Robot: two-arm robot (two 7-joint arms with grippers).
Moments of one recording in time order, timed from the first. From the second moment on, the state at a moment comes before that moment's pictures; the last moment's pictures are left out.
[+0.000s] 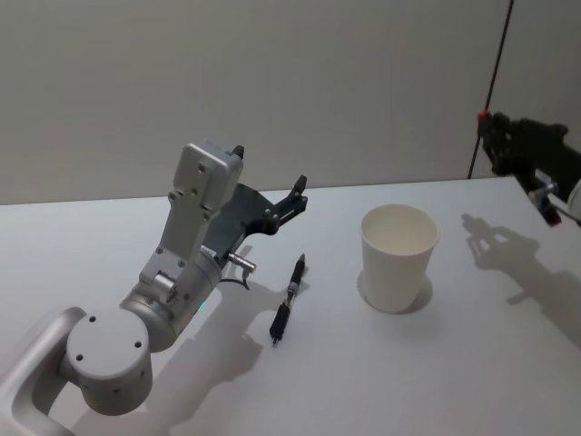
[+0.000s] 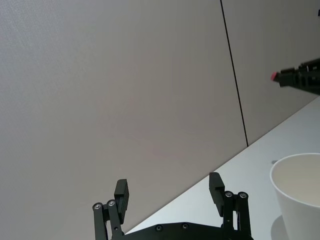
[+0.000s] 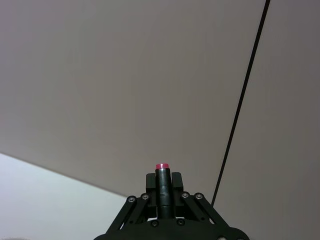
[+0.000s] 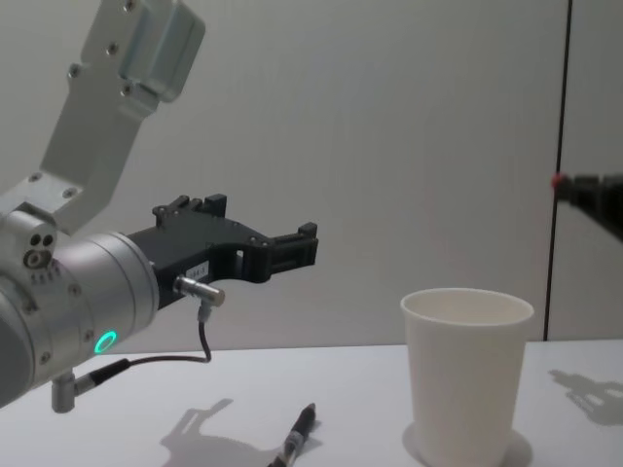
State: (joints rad) left arm -0.24 0.38 0.45 -1.63 -0.20 0.01 -0.01; right arm 0.35 0.38 -0.20 -1.51 0.31 0.23 0.29
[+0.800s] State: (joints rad) left arm -0.24 0.38 0.45 -1.63 -0.20 0.01 -0.01; right arm 0.38 0.33 -0.23 -1.52 0.35 0.07 0.33
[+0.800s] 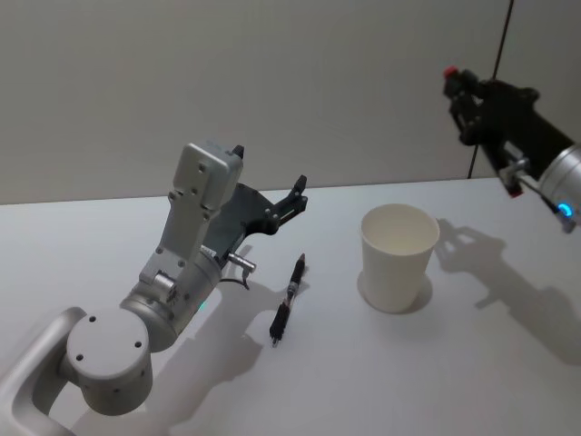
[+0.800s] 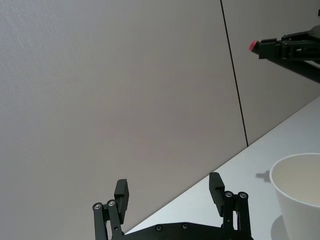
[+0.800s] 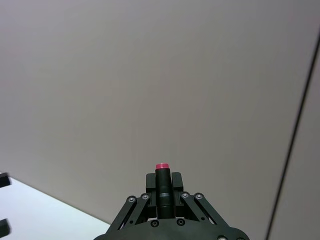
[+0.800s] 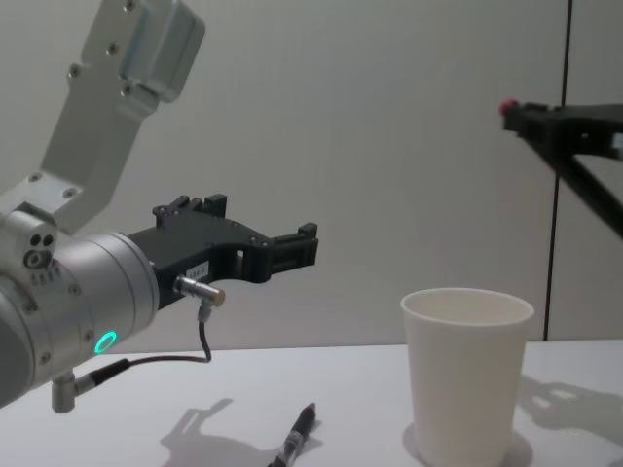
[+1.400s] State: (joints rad) left arm -0.24 0.38 0.45 -1.63 -0.20 0.01 -0.01; right arm 0.39 0.26 -0.30 -1.49 0.34 0.02 0.38
